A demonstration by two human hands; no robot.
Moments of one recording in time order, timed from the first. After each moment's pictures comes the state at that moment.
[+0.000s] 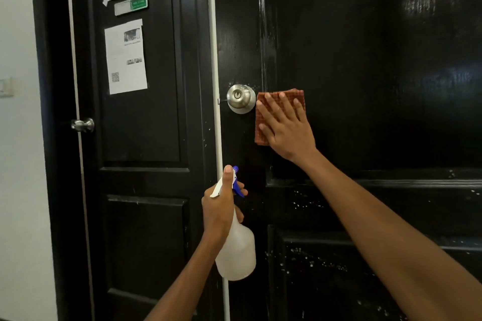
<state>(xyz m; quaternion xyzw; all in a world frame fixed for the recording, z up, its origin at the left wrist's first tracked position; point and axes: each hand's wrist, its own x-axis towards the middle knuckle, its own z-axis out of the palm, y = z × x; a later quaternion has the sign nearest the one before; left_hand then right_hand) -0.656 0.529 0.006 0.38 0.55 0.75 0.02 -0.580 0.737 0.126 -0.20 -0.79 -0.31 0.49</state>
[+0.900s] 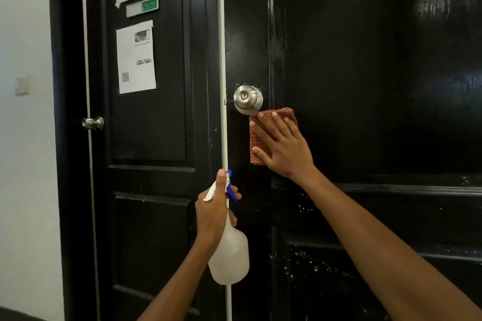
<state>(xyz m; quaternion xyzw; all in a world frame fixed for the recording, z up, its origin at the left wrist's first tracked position) -0.674 0.519 -0.001 0.35 0.56 0.75 0.01 -0.596 0.731 0.093 -0.16 -0.81 -0.34 0.45</state>
